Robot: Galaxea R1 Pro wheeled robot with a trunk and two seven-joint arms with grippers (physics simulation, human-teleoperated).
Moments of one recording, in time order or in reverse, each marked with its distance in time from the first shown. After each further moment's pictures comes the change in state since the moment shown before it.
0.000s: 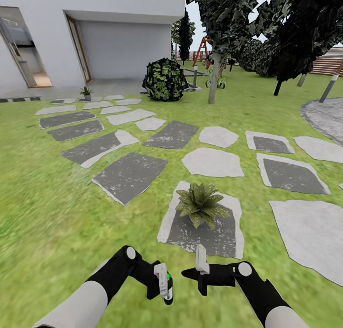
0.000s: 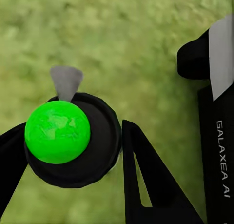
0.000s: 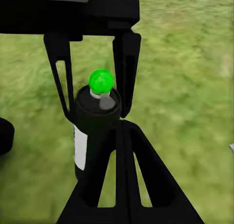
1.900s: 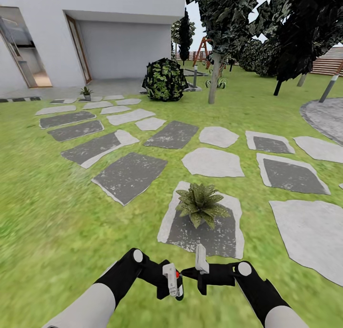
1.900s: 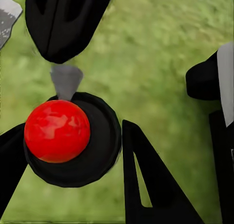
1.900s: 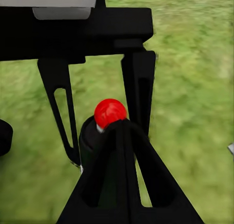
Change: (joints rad) left arm 0.007 -0.054 0.003 0.019 0.004 -0.052 0.080; right arm -0.002 0.002 0.000 -0.002 -0.002 0.000 -0.003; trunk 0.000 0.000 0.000
